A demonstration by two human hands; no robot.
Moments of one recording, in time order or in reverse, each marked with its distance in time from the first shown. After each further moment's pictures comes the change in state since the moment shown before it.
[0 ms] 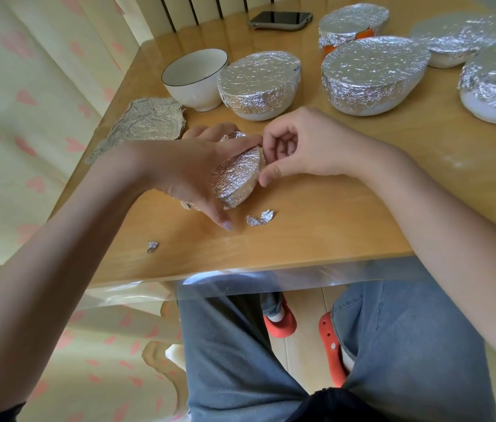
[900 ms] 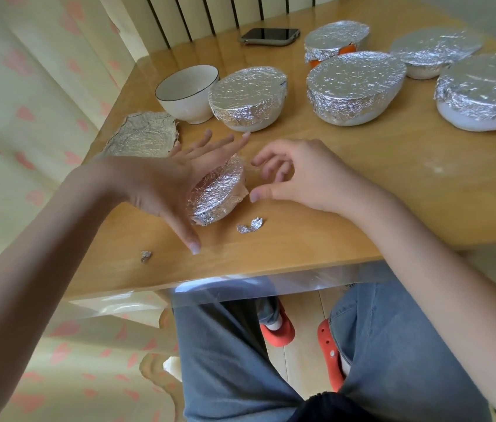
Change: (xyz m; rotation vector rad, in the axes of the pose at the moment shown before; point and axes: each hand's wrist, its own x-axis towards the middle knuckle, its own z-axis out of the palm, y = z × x) left_hand -0.002 -0.019 0.002 -0.010 -0.063 0.189; right_hand -0.032 -0.002 0.017 0.064 0.160 0.130
